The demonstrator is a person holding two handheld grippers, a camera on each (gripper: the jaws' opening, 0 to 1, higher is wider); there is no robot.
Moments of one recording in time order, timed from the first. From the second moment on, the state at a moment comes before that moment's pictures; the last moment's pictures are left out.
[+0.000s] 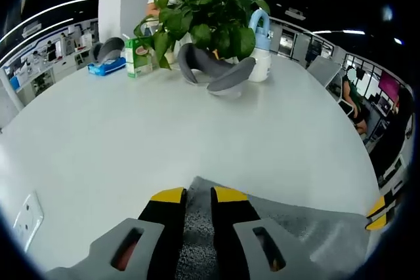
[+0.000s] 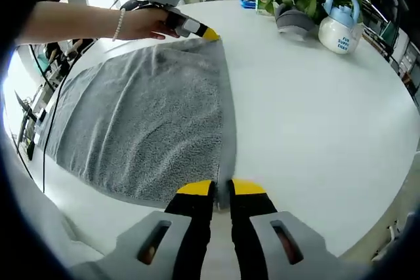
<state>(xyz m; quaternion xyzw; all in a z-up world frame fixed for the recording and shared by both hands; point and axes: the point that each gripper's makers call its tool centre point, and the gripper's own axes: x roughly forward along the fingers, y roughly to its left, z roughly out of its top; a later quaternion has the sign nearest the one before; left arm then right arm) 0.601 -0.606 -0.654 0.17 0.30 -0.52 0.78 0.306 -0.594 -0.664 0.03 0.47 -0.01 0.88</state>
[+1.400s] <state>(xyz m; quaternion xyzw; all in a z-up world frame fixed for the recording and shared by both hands) 0.594 -0.594 -0.580 0.16 0.28 -0.51 0.80 0.314 -0.591 -0.618 0.08 0.41 0.00 0.91</state>
